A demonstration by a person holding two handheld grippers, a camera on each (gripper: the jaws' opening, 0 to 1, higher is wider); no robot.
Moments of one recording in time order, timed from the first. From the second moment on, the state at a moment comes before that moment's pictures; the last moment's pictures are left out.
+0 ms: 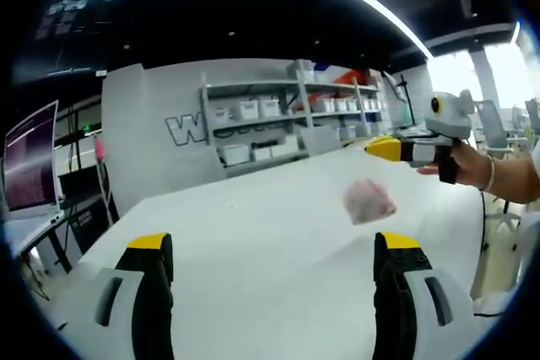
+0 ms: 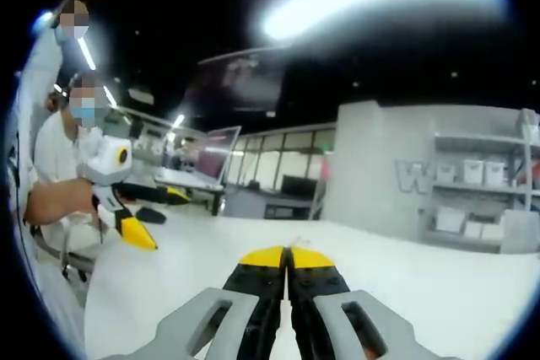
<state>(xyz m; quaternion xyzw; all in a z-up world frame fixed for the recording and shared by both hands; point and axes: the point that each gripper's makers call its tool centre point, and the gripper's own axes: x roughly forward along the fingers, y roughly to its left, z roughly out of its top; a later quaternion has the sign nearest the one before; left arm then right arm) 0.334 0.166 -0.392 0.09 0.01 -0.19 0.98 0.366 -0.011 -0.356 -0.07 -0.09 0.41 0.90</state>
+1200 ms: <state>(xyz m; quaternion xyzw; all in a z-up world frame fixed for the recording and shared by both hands) 0.332 0.164 -0.397 0.09 0.02 -0.19 0.98 0.342 -0.017 -0.366 -0.06 -0.09 0.42 0.90</state>
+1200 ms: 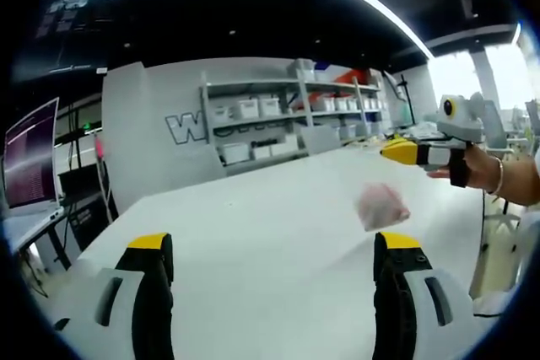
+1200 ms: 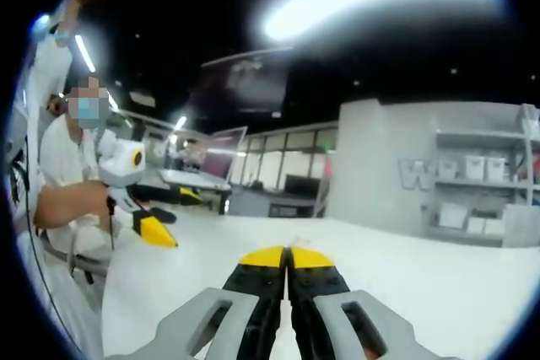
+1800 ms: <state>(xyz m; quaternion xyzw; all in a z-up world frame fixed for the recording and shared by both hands) 0.331 0.164 -0.398 0.09 0.02 -0.19 0.98 0.333 -0.022 -0.373 -0.06 -0.08 0.42 0.90</state>
